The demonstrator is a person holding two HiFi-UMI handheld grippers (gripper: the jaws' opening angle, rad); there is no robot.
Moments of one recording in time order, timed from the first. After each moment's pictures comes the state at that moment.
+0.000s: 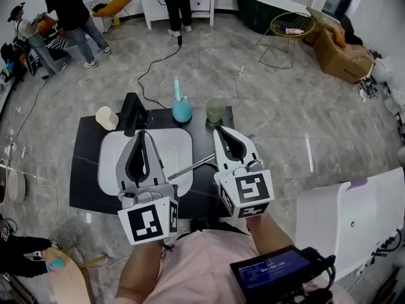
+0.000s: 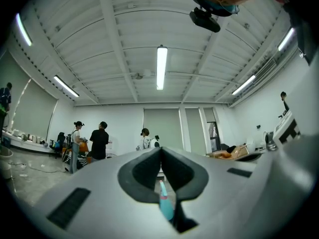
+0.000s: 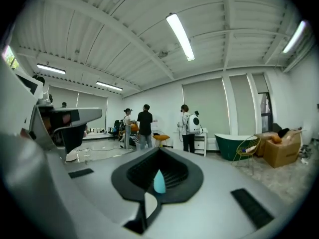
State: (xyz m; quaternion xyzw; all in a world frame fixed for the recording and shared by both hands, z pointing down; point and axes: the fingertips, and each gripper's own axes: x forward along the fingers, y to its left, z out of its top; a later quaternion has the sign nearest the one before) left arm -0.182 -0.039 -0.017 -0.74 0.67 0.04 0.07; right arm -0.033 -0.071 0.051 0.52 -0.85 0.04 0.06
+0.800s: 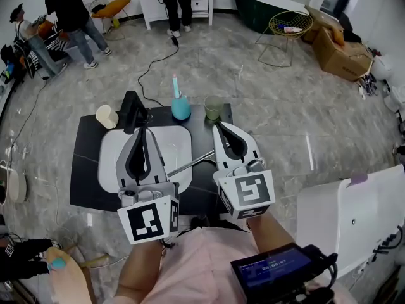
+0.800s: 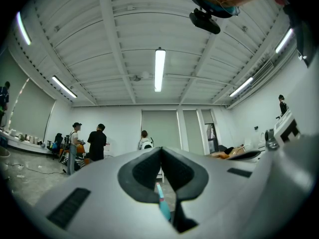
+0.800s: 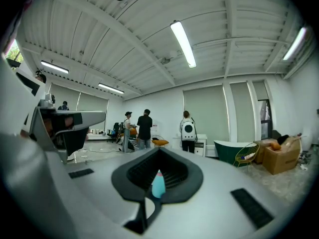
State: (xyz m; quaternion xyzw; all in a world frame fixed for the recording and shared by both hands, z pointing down) left arm -0.172 -0.028 -0.029 -0.75 0.66 0.05 0.08; right arm -0.031 -0.057 0.028 0.53 -0.85 0.00 0.05
